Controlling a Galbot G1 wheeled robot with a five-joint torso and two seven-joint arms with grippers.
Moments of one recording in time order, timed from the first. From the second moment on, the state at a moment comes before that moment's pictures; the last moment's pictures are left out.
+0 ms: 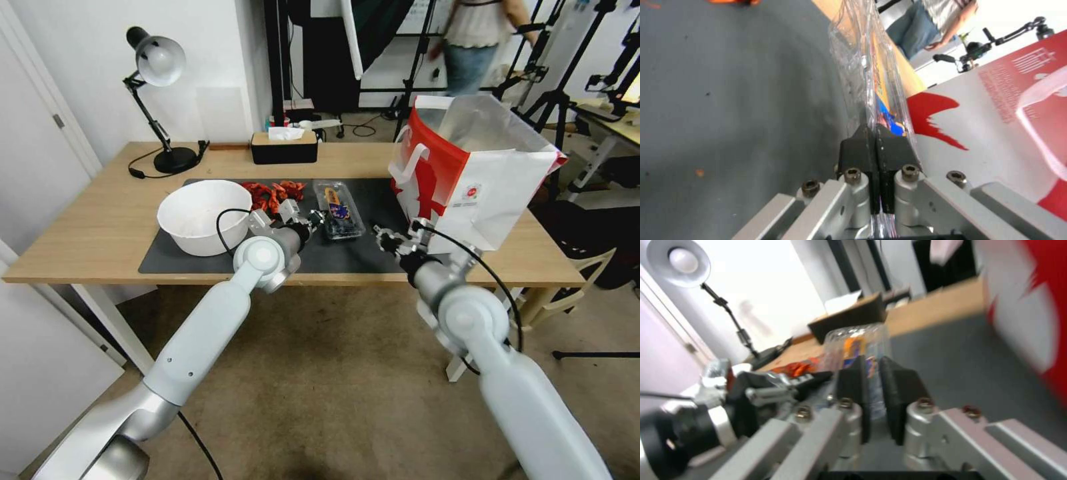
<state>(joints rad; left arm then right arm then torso) 0.59 -1.26 0.03 -1.56 -1.59 0.22 -0.46 -1.14 1.12 0.30 2.02 0.81 -0.20 0.13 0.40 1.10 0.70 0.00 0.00</state>
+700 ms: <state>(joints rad) 0.57 -1.19 0.01 -1.66 -1.54 0.15 -0.34 -1.47 1.17 0.35 2.04 0.26 0.10 0.12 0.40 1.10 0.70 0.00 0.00</state>
